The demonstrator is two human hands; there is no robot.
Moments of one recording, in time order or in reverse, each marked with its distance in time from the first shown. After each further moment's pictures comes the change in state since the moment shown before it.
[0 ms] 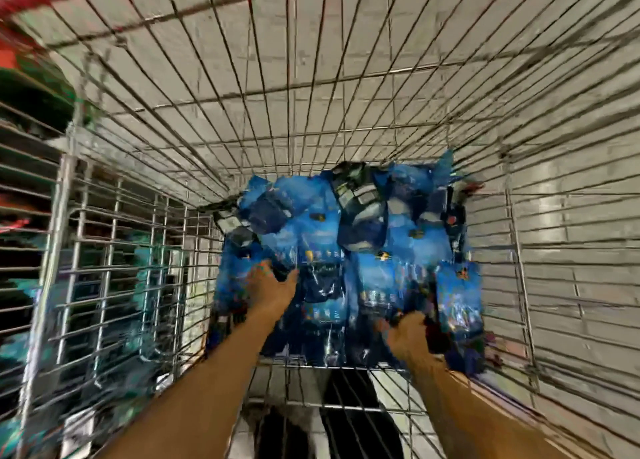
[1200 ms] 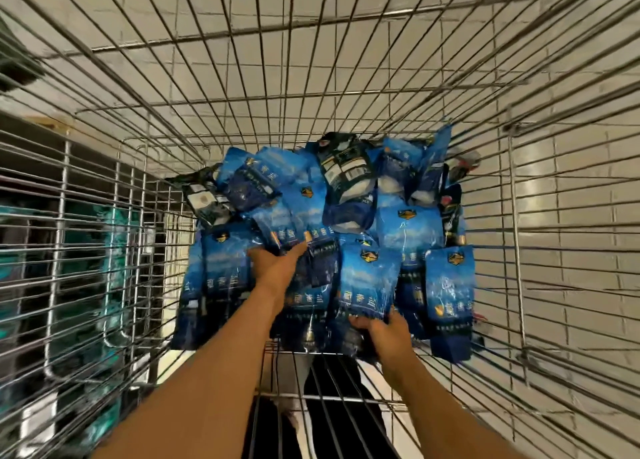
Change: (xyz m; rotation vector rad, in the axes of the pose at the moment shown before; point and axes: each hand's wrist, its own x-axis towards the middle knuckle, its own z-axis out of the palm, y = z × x) left_hand 0.008 0.016 0.058 -0.628 -0.067 -0.254; right_hand 0.011 0.030 0.027 0.729 -0.188 0.091
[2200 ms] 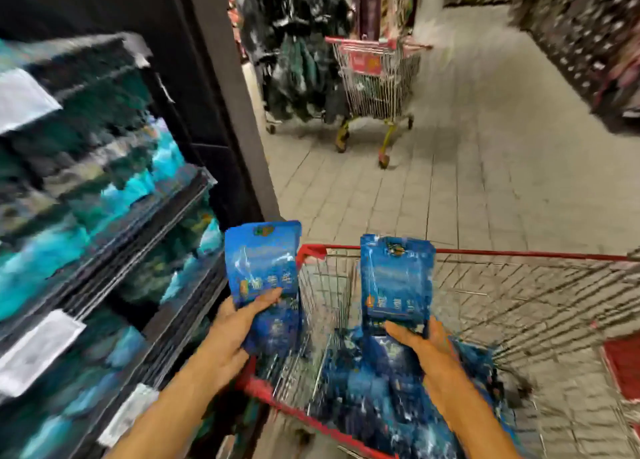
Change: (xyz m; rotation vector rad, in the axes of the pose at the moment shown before) left_hand -0.421 0.145 -0.424 -0.634 -0.151 0.639; right_hand -0.483 -0.161 0.053 -0.008 -0.536 -0.834
